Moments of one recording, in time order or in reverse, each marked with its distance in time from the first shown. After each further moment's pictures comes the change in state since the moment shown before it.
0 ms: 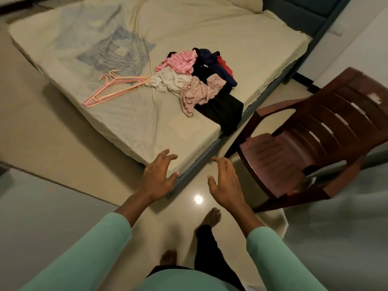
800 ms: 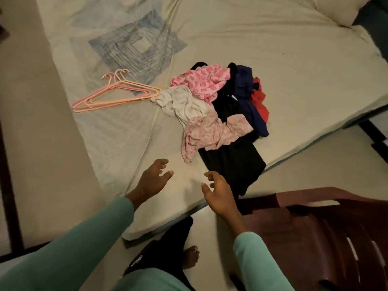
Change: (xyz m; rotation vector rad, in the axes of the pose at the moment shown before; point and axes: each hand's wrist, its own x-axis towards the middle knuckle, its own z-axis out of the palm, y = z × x) left_hand 0.358 -0.031 0.045 -0.395 0.092 -0.677; right_hand 0.407 0.086 -0.030 0.182 -0.481 0.106
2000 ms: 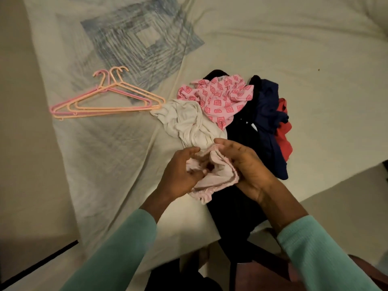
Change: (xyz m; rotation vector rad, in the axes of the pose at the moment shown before) left_hand 0.163 0.118 -0.007 -0.256 0.078 0.138; right_hand 0.216 -0.147 -0.111 0.891 -0.246 0.241
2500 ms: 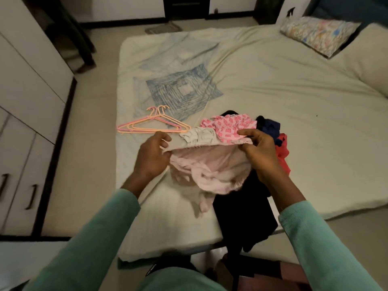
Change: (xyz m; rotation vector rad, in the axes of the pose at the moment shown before) left_hand -0.157 0.081 -0.097 0.327 0.499 0.101; right_hand -0.137 -0.030 -0.026 -0.550 0.126 -0.651
